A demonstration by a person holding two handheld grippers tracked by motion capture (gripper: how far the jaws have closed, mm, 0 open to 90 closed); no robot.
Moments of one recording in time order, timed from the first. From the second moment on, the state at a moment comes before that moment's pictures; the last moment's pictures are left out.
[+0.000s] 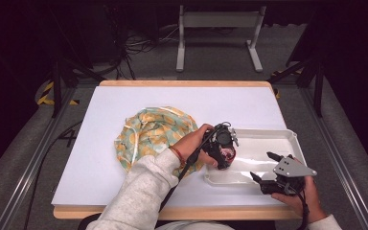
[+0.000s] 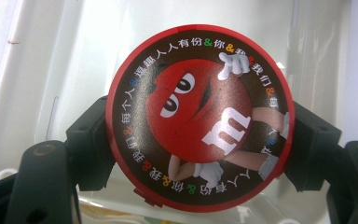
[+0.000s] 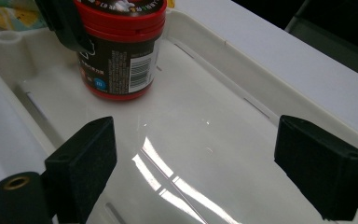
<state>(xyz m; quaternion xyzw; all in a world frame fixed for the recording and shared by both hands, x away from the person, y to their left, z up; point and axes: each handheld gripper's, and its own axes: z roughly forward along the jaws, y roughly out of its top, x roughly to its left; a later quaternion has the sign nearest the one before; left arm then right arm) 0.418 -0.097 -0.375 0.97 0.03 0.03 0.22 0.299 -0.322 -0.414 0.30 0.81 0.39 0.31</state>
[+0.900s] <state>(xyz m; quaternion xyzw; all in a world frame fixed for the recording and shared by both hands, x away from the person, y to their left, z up) 0.418 -0.097 -0.381 0.97 0.03 0.03 0.22 0.299 -0.320 -0.416 0.29 0.82 0.39 0.31</state>
